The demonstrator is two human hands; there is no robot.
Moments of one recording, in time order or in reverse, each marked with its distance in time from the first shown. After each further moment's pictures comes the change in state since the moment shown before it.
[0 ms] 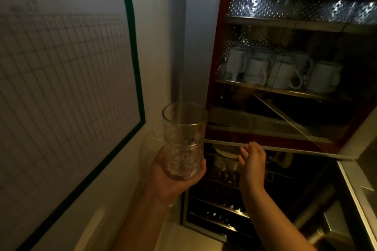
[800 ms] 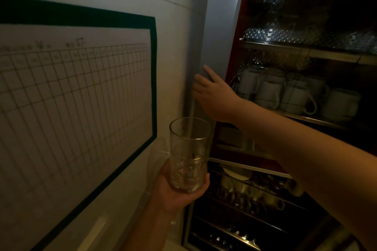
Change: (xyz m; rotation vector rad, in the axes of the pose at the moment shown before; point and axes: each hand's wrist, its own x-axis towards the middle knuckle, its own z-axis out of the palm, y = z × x) left_hand -0.005 0.003 0.007 -0.071 -0.031 0.029; right_hand 0.021 -0.147 0.165 -2.108 -0.519 -2.014
